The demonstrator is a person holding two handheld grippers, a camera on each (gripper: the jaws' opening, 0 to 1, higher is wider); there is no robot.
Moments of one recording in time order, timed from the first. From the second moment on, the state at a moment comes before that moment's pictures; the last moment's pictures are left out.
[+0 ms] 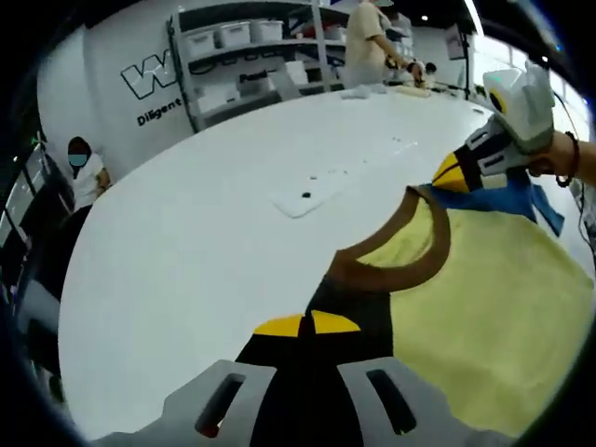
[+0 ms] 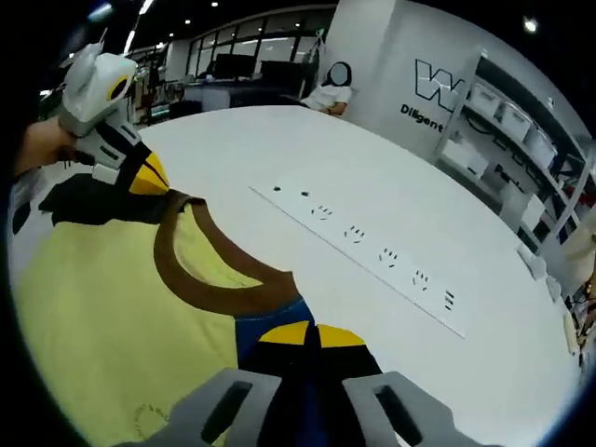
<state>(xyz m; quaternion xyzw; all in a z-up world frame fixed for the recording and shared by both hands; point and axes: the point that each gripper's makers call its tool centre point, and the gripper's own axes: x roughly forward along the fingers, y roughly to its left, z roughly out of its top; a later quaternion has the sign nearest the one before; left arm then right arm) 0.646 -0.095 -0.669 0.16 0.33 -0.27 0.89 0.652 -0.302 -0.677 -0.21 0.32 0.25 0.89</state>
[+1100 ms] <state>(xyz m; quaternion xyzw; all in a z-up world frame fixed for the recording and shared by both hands) 0.602 -0.082 -0.567 0.05 0.23 -0.25 0.94 0.594 -0.262 -0.577 -0.05 0.27 0.30 0.91</state>
